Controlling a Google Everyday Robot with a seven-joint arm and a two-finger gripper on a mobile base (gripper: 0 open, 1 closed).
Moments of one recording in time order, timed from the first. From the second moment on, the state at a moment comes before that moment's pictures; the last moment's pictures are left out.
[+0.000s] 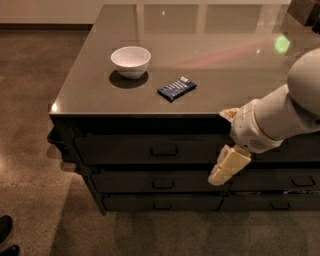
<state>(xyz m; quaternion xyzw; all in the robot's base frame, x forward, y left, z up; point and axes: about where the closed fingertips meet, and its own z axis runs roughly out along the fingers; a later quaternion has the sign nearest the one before) 0.454 -0.149 0.828 -0.59 0.77 0.07 0.25</state>
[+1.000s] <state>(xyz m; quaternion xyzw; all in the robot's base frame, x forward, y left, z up) 0.495 -0.119 0.772 -0.59 0.75 0.05 0.32</state>
